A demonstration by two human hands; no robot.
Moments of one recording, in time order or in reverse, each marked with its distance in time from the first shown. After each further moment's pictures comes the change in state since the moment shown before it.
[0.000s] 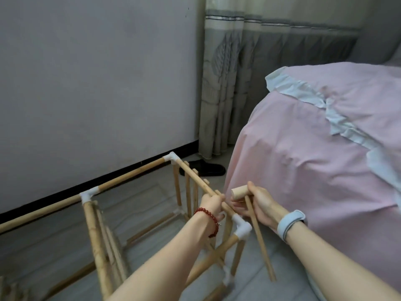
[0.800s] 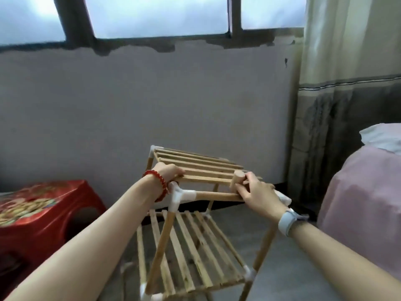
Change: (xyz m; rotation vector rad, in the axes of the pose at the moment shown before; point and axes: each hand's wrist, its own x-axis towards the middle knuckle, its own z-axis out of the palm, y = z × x) left_hand -0.345 0.148 -0.233 0.333 0.608 0.435; right_hand -0.230 -0.061 0.192 -1.017 -0.212 -0.952
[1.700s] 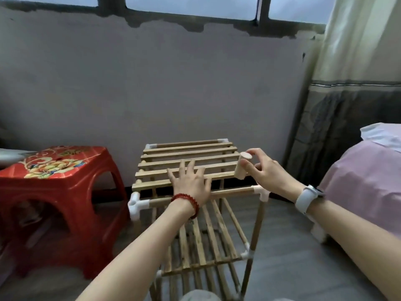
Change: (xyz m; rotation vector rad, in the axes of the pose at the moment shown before) left_hand -0.071 -0.111 -0.038 1.005 0.158 0.455; right_hand -0.068 -0.093 0.011 0.063 -0.074 -0.153
